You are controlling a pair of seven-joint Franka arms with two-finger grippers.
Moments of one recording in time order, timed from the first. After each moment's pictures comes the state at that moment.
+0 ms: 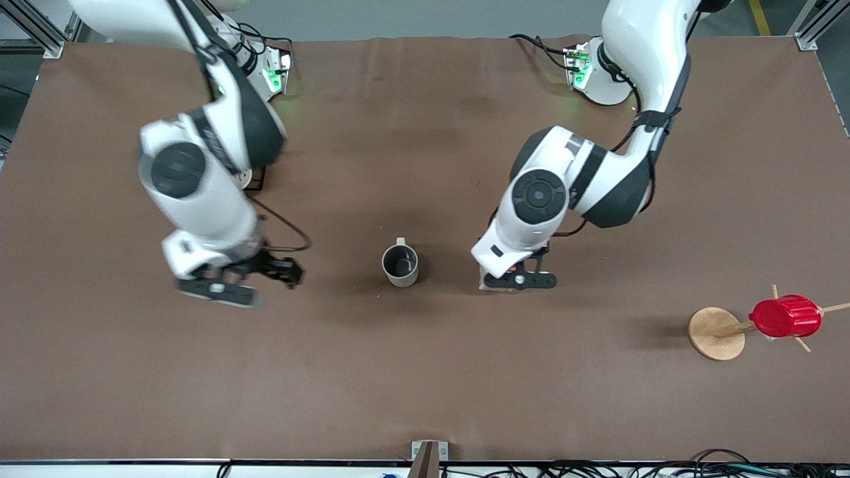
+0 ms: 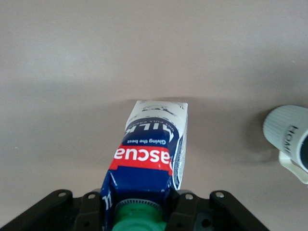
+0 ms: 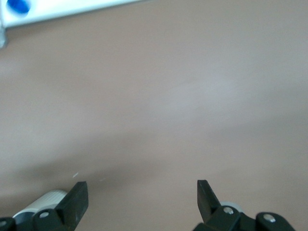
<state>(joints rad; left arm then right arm) -0.54 0.60 -0.08 -1.35 0.03 1.85 -0.55 0.14 0.34 0.21 -1.50 -0.21 1.95 0.64</state>
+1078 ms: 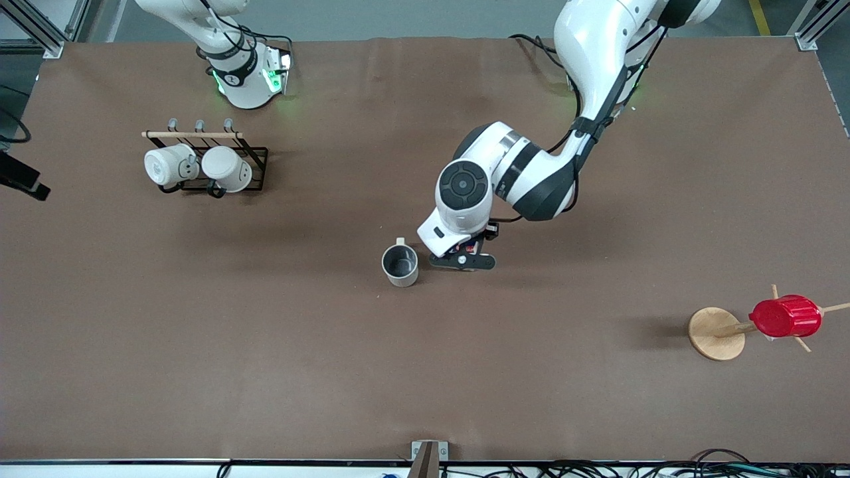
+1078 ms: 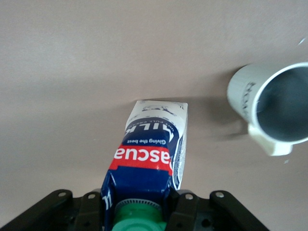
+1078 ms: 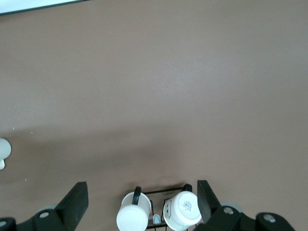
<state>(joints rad) -0.65 0.70 -0.08 -1.29 0.00 1.85 -0.62 -0.02 0.06 -0.13 -1.43 0.02 1.52 0.01</state>
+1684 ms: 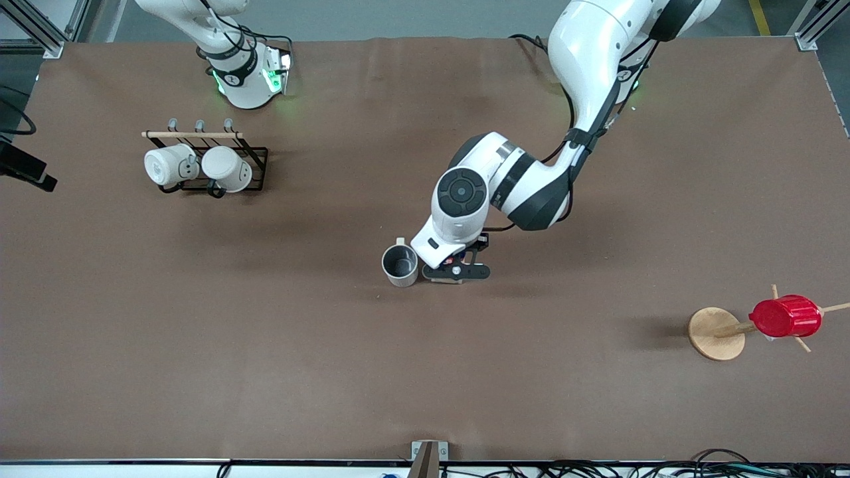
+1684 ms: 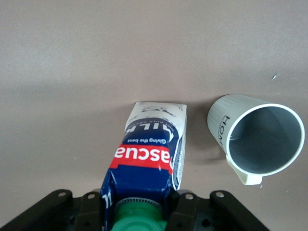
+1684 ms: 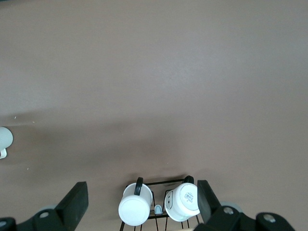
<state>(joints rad) -0.65 0.75 -0.08 -1.23 -0.01 1.90 -0.65 -0.01 0.06 -0.12 -1.43 0.02 1.49 0.01</state>
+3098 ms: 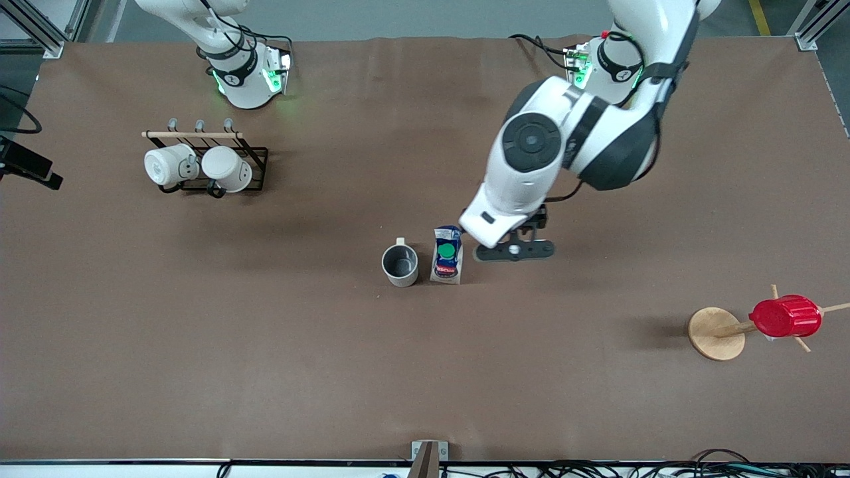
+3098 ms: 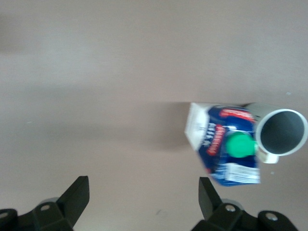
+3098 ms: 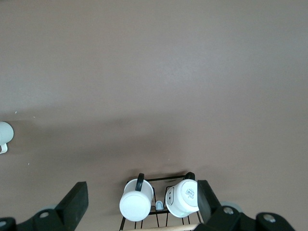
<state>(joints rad) -0.53 0.44 -0.07 -1.41 0.03 1.78 -0.65 -0.01 0.06 -0.11 -1.43 0.02 1.48 0.01</state>
